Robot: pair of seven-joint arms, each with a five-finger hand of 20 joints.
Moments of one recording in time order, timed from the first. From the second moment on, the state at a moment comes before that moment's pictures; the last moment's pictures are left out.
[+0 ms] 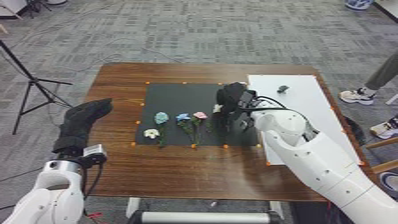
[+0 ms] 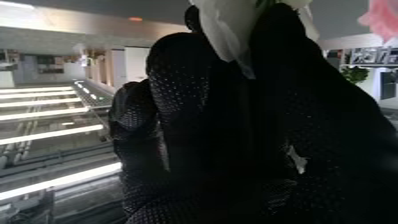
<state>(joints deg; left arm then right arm) 117.0 -55.7 -93.7 -113.0 56.3 15.2 11.1 -62.8 -58.8 48.5 -81.8 -141.5 -0.6 -7.9</state>
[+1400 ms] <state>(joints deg) 117.1 -55.6 -93.7 -113.0 56.3 14.6 10.8 -63.0 -53.1 53.2 -89.5 -136.8 -8.4 -5.9</state>
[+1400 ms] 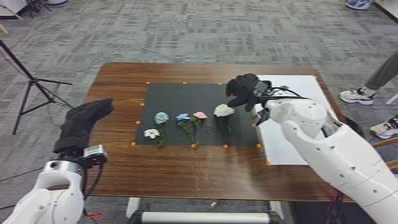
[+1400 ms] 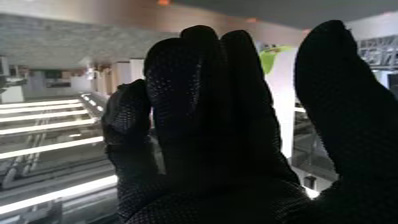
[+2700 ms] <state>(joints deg) 117.7 -56.1 -93.6 -113.1 56.3 14.7 11.2 -60.1 -59.4 70.3 -68.8 -165.6 -14.8 -8.1</state>
